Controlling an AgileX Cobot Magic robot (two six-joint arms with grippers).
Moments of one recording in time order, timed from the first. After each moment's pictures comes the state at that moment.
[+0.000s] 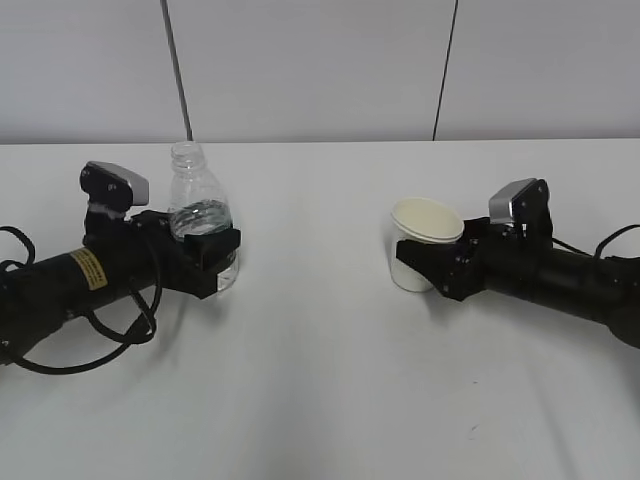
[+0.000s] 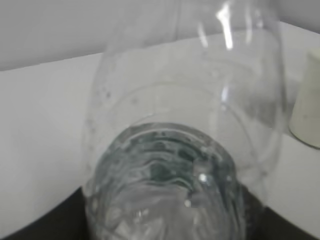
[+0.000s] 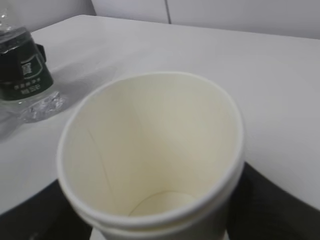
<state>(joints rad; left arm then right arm) -0.21 2.13 -0.76 0.61 -1.11 -0.25 -0.06 2.26 -0.90 -0.92 -1.17 0.37</state>
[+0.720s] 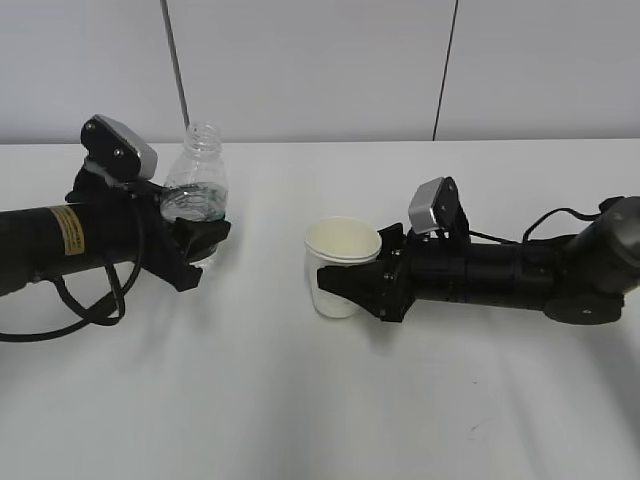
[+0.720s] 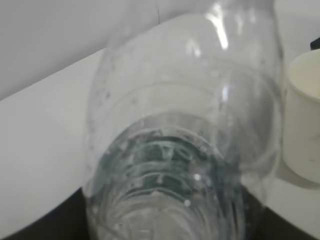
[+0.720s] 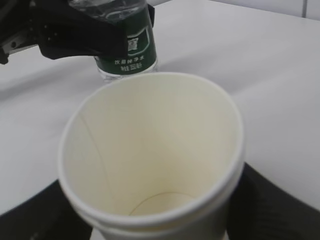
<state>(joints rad) -0.21 1.89 -0.76 0.78 -0.78 -0.24 0.13 2.25 -1.01 -1.11 -1.14 0.52</state>
